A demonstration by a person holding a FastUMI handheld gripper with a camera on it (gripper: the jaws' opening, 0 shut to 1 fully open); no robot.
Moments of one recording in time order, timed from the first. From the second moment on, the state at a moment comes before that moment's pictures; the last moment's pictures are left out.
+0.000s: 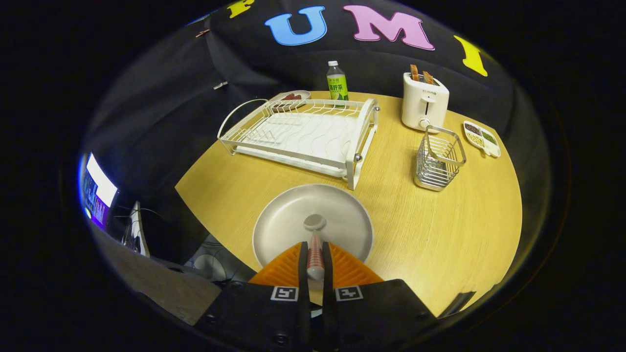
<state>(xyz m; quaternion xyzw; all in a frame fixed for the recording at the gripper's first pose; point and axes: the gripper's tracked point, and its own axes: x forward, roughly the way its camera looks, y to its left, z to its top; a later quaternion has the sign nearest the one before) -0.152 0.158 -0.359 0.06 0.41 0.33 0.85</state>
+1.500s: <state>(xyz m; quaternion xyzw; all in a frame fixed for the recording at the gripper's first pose) -0.108 0.120 -0.331 0.01 0.35 0.26 0.90</state>
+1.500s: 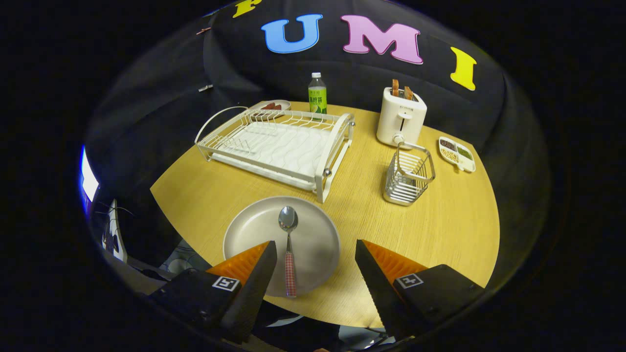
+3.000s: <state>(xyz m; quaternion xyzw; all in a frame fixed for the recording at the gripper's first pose) -0.023 0.006 -0.010 0.02 0.04 0.13 0.99</state>
